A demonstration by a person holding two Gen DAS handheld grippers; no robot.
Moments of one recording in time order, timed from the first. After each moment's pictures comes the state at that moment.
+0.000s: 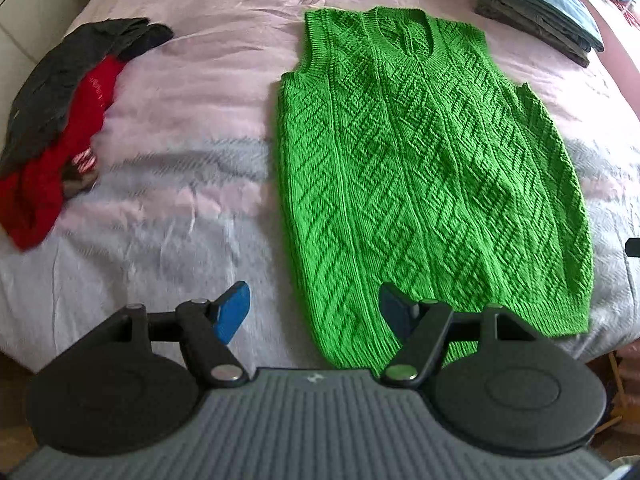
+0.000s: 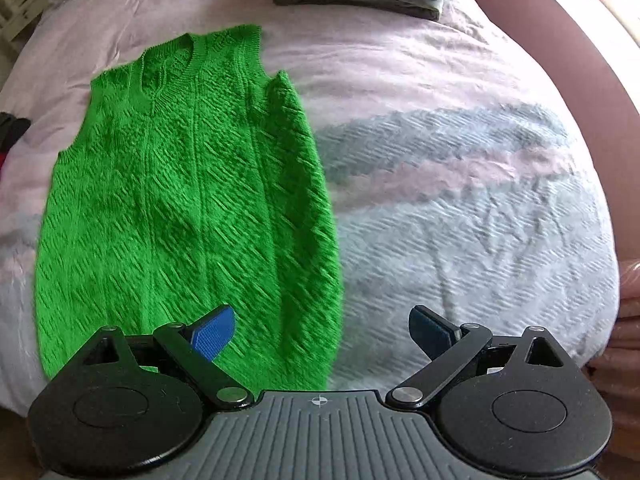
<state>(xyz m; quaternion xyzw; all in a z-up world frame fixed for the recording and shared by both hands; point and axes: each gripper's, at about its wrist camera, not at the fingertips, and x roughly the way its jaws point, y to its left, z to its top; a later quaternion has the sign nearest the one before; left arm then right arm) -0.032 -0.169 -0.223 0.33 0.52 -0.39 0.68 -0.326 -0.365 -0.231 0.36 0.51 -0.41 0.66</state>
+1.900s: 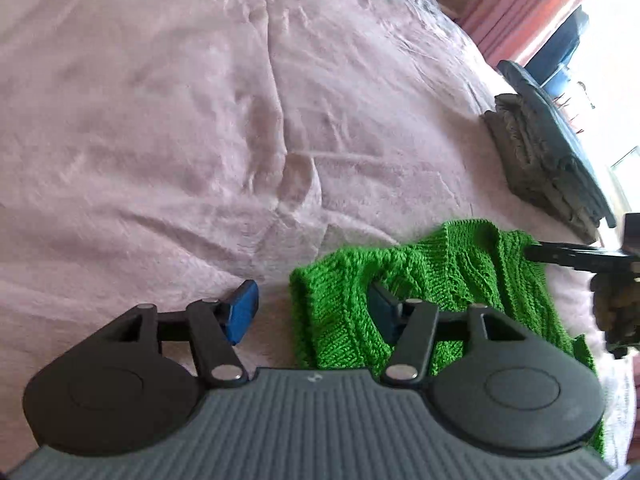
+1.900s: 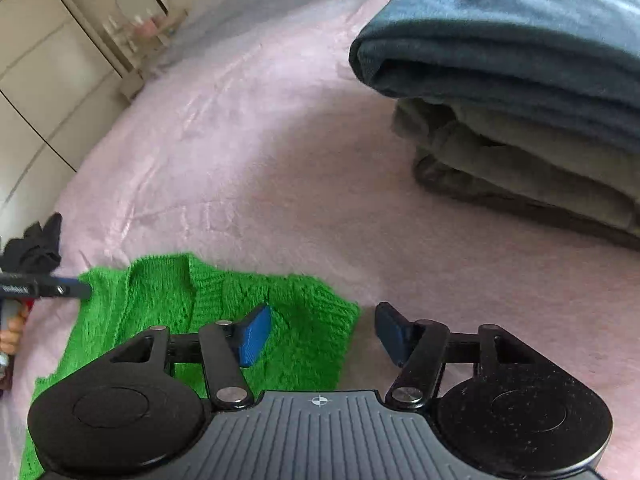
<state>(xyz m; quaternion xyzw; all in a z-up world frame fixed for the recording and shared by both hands) 0.231 -0.460 -0.415 0.15 0.50 -0.58 0.62 -0.141 -0.711 -0.403 0.35 0.35 -0.23 0.84</state>
